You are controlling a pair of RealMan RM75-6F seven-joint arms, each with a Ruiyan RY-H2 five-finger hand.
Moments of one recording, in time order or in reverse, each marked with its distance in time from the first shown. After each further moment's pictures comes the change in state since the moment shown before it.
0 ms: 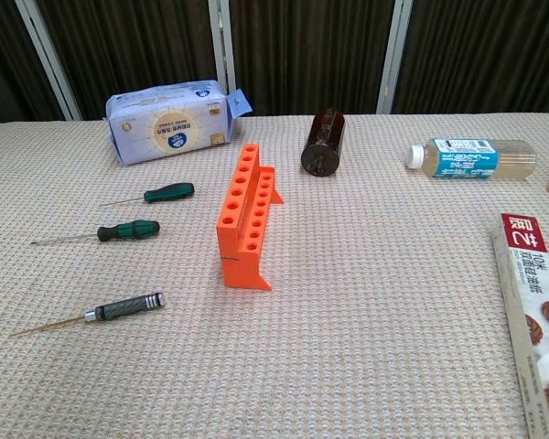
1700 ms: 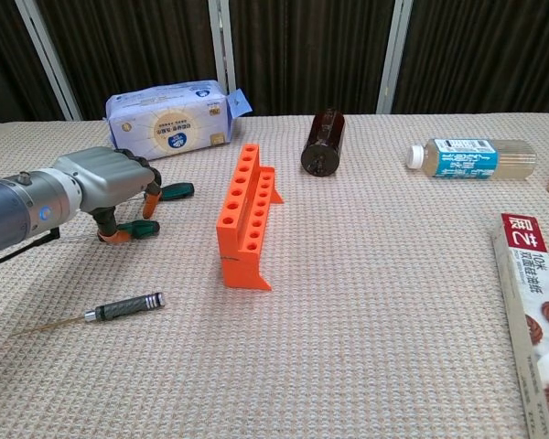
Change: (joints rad) left arm -0.716 -0.496 -0.044 0.336 -0.688 -0.373 0.772; right arm -0.064 0.007 -0.005 0.015 0.032 0.034 0.031
